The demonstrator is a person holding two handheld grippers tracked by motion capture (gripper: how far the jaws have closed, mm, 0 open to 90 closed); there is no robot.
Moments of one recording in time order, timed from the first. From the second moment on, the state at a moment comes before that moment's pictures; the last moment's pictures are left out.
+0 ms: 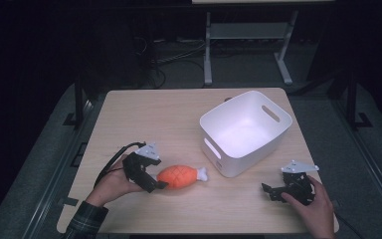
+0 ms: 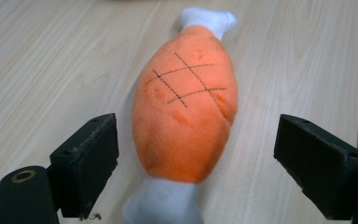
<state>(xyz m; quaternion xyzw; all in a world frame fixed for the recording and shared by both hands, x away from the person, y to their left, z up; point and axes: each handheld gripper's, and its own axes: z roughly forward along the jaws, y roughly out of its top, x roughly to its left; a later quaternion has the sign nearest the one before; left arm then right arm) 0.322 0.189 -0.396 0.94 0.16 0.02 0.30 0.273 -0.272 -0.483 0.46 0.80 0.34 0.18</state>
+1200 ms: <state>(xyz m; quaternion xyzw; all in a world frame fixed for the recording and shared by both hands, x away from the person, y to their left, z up) 0.349 0.134 -0.436 0.97 0.07 -0.01 0.22 0.273 -0.272 -0.483 0.46 0.80 0.34 0.18</state>
